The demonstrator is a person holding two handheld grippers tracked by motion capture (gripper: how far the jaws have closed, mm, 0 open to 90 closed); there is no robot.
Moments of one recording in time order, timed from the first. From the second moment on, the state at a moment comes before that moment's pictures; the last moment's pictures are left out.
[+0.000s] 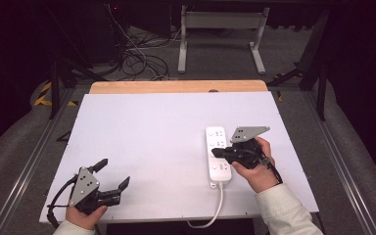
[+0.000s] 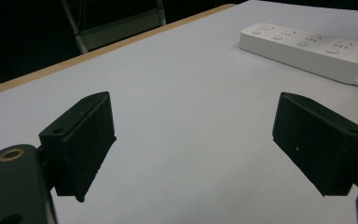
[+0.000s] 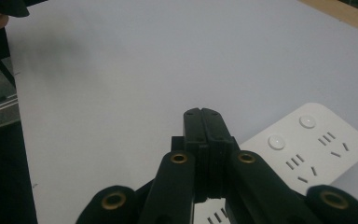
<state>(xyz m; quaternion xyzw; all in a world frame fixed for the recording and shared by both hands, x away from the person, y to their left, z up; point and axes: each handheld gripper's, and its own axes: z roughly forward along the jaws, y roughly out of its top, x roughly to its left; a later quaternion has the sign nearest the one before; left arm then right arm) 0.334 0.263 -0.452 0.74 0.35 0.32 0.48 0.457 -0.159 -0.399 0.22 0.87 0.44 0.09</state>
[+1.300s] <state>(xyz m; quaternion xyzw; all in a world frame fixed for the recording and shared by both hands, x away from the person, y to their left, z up) 0.334 0.262 -0.453 0.74 0.35 0.31 0.48 0.479 -0.137 -0.422 0.22 0.93 0.28 0.05</state>
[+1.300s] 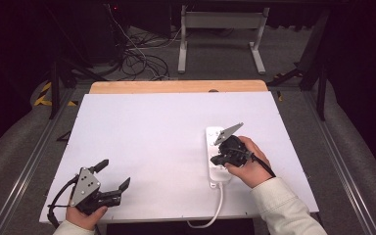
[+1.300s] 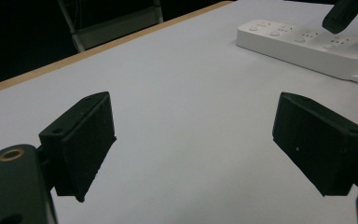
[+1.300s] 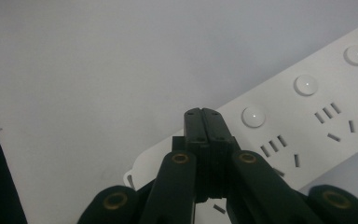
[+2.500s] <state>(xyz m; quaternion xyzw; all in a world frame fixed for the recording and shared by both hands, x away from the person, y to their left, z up) 0.334 0.262 -0.454 0.74 0.35 0.31 0.47 0.477 -0.137 -0.440 0.24 0.93 0.28 0.05</state>
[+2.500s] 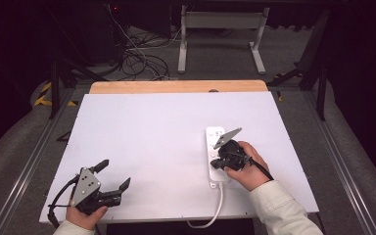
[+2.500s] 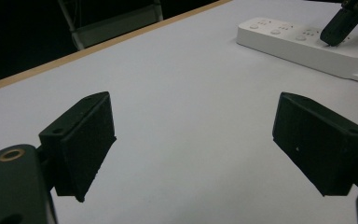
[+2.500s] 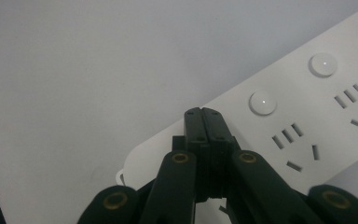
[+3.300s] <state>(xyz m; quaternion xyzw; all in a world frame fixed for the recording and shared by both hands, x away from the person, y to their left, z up) 0.334 0.261 -0.454 0.75 0.35 0.32 0.47 0.476 -0.135 -0.439 0.25 0.93 0.27 0.05</state>
